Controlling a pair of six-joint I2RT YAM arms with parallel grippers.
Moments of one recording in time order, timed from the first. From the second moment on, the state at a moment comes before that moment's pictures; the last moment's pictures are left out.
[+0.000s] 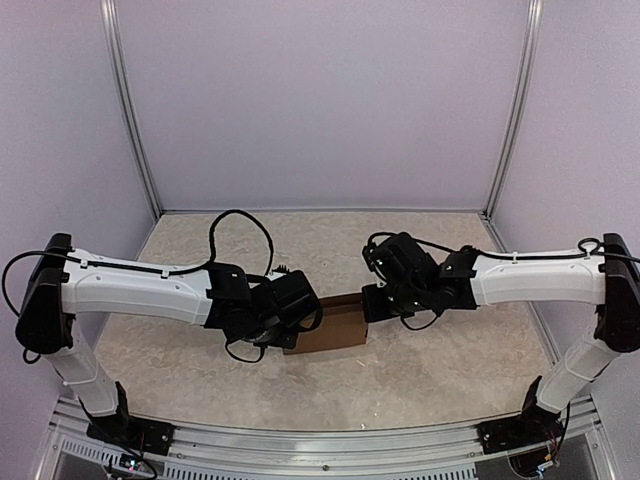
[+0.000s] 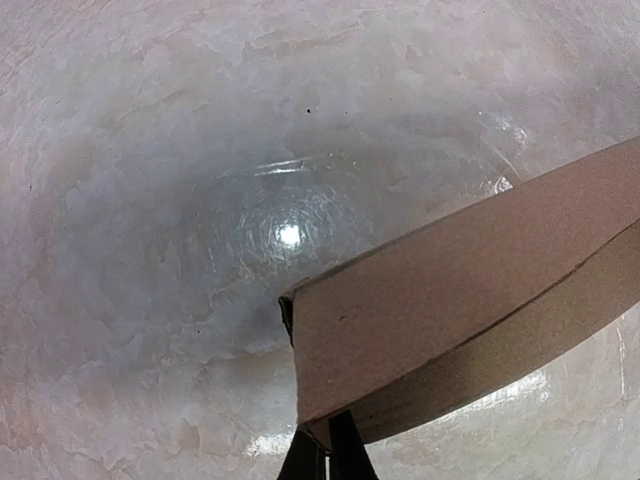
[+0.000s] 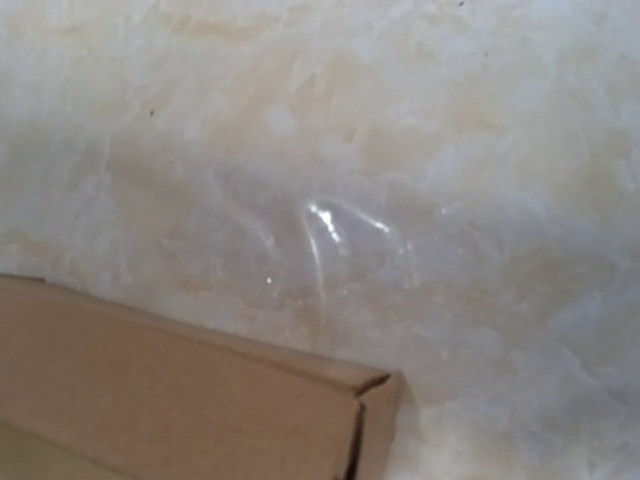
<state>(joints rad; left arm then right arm) -1.17 1.70 1.21 -0.74 -0.50 -0.89 0.96 1.57 1.06 -0.36 0.19 0.57</state>
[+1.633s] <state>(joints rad) -1.00 1.36 0.96 -0.55 -0.09 -0.71 1.17 1.59 0.85 0.01 0.57 0.59</state>
